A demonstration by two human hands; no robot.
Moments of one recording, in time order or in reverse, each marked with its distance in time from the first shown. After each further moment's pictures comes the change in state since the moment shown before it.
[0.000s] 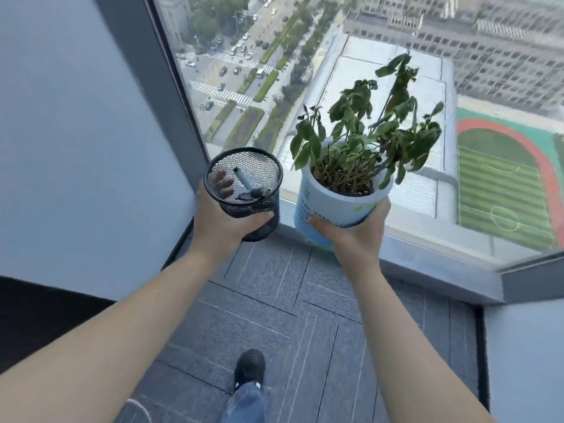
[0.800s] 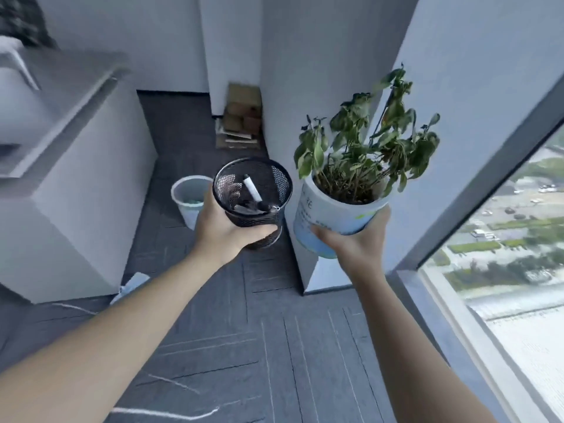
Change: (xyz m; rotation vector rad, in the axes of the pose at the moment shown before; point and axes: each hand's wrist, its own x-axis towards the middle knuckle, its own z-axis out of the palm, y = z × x) left_hand -0.417 0.057 -0.350 0.128 0.993 0.016; right_hand -0.358 -0.232 0.191 0.141 -0.990 -0.344
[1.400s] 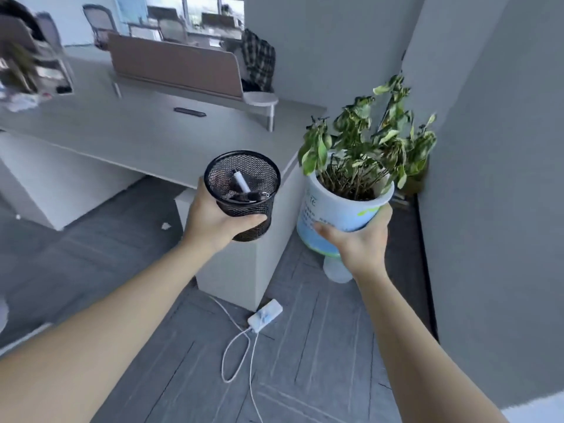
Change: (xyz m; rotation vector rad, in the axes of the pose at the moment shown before) left_hand 0.032 -0.092 -0.439 0.163 0.587 -0.122; right_hand -0.048 -0.134 0.443 0.183 -0.484 -0.116
